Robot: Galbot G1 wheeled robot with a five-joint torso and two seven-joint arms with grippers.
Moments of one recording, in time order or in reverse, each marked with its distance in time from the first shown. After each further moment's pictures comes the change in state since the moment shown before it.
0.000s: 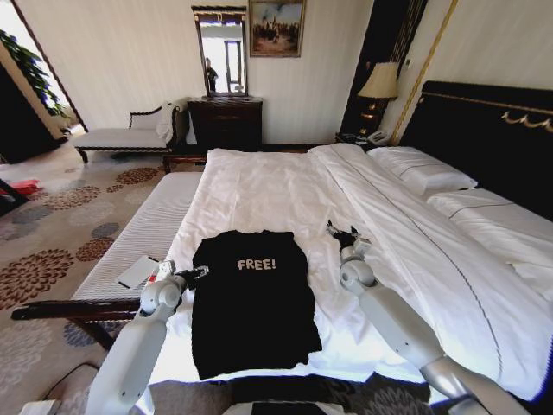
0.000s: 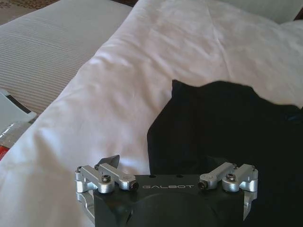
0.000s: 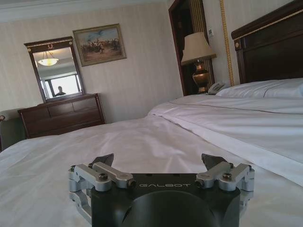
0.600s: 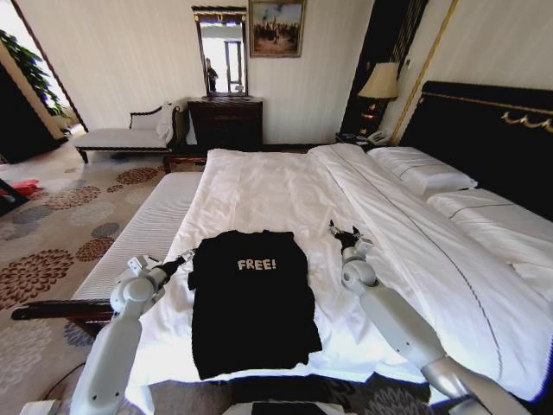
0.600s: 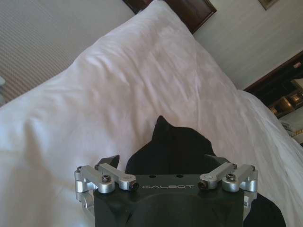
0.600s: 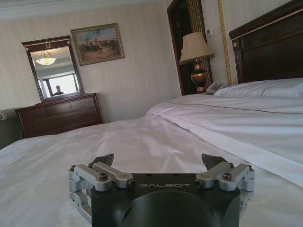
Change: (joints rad) left arm 0.013 -0.016 -0.204 0.017 -0.440 0.032 0.058; right arm -0.002 0.000 0.004 -0.004 -0.001 0.000 0.002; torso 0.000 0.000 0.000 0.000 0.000
